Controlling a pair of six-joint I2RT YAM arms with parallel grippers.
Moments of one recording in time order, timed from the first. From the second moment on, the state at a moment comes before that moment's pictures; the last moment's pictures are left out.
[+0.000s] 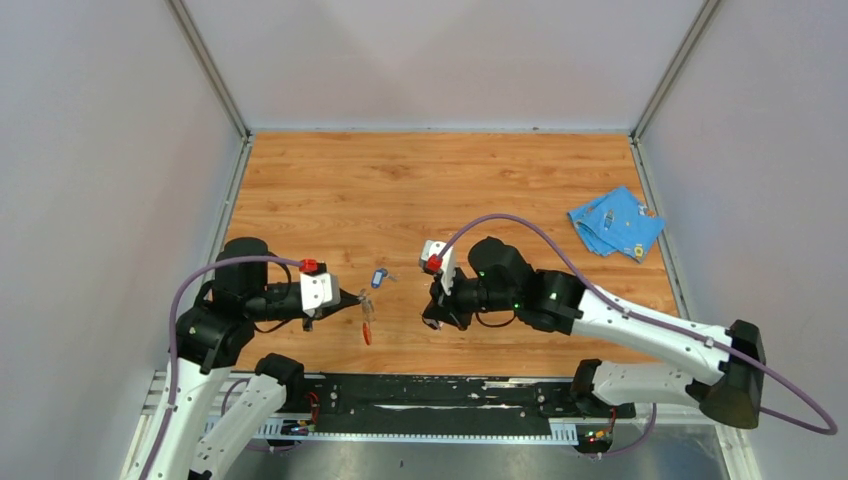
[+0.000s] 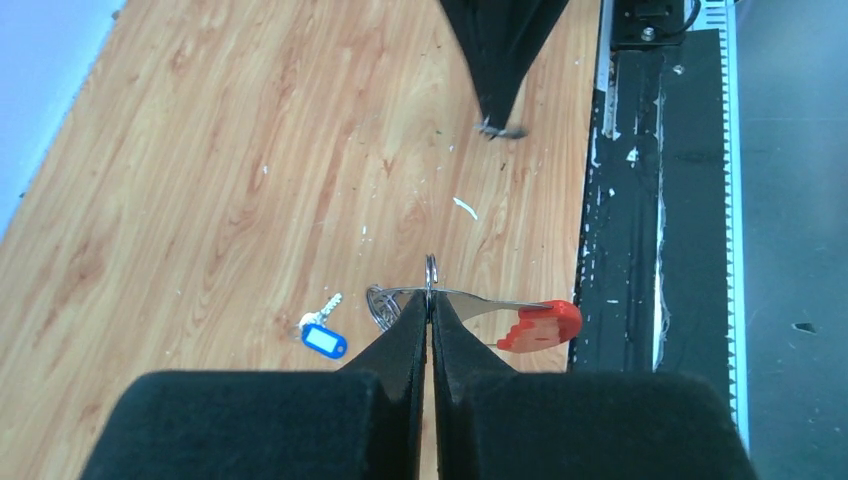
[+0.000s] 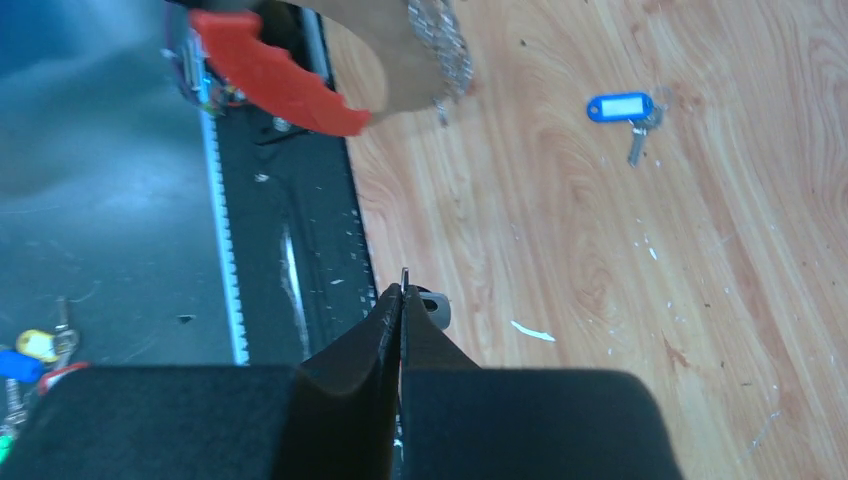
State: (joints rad) left arm -0.32 0.56 0.92 -0.91 0.91 0.68; right arm 1.07 1.12 0.91 -0.32 -0.30 0.00
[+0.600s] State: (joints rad) left arm -0.32 0.58 0.92 -0.91 0.88 0.71; right arm 1.21 1.26 1.22 -0.40 -0.28 0.08
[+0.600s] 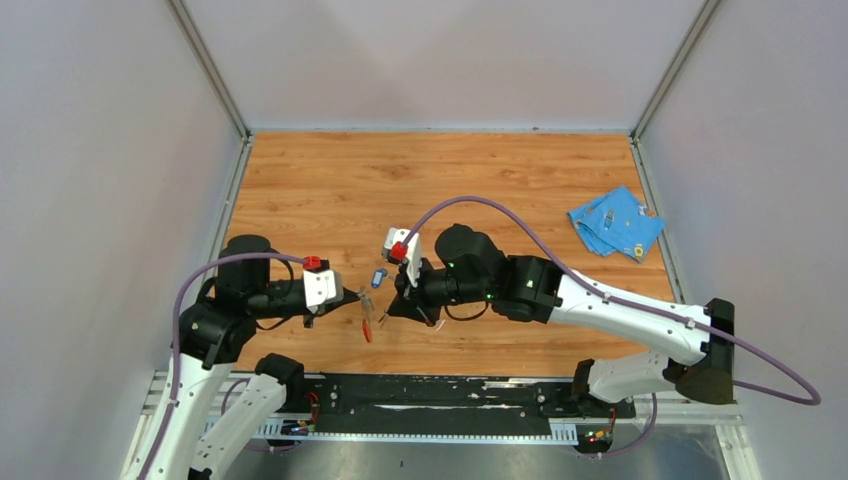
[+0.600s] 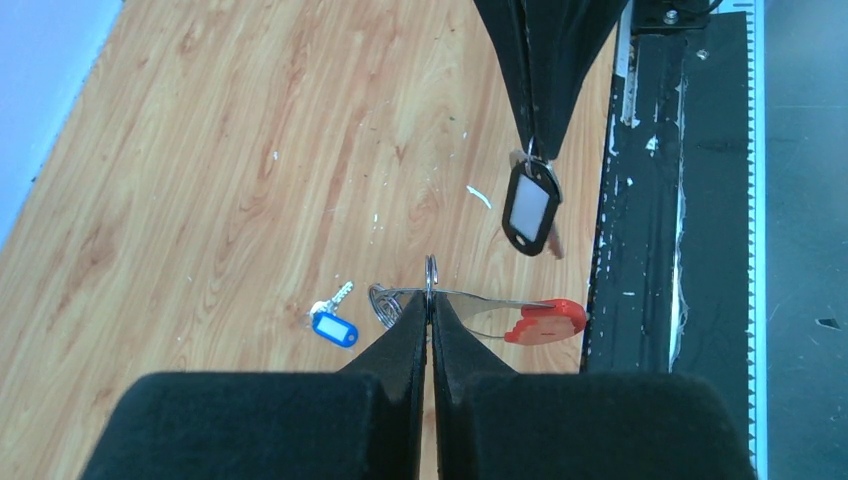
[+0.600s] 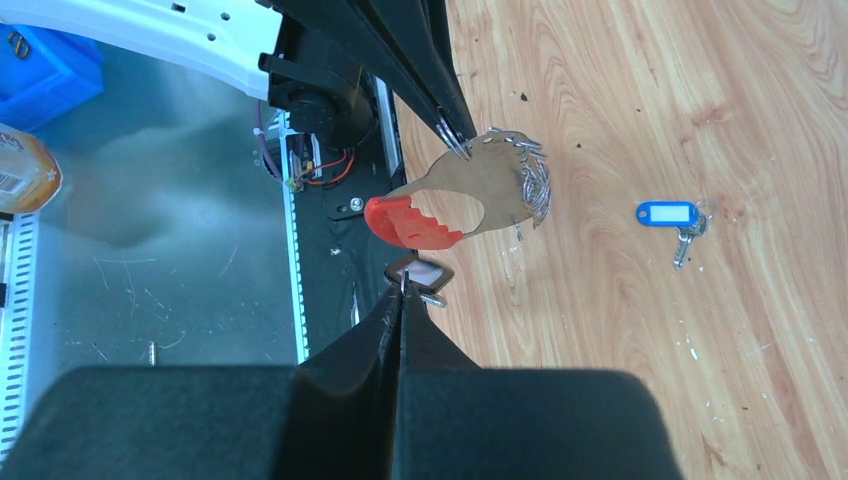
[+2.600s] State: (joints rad) left arm -0.32 0.59 0.90 -0.91 0.80 0.69; right arm 1.22 1.44 1.31 -0.24 -0.12 0.27
